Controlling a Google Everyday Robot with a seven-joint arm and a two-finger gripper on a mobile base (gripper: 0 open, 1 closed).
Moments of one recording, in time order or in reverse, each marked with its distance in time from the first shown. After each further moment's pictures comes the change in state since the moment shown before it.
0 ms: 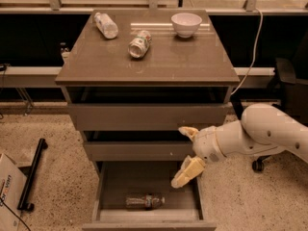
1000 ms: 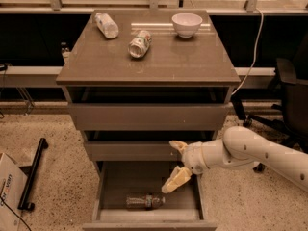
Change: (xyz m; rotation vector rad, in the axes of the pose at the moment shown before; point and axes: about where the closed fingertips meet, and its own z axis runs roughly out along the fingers) arm 0.058 -0.022 0.087 -0.051 -0.101 0.055
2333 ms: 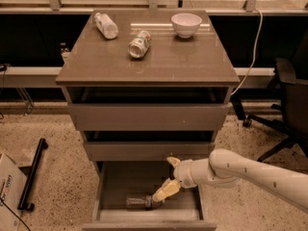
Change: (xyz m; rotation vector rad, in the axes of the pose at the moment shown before) arm 0.086 -0.025 0.077 0.057 -0.014 0.168
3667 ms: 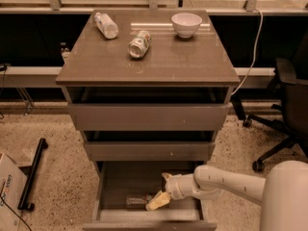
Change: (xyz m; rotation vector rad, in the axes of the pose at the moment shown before) arm 0.104 -0.032 0.096 0.006 0.057 0.110
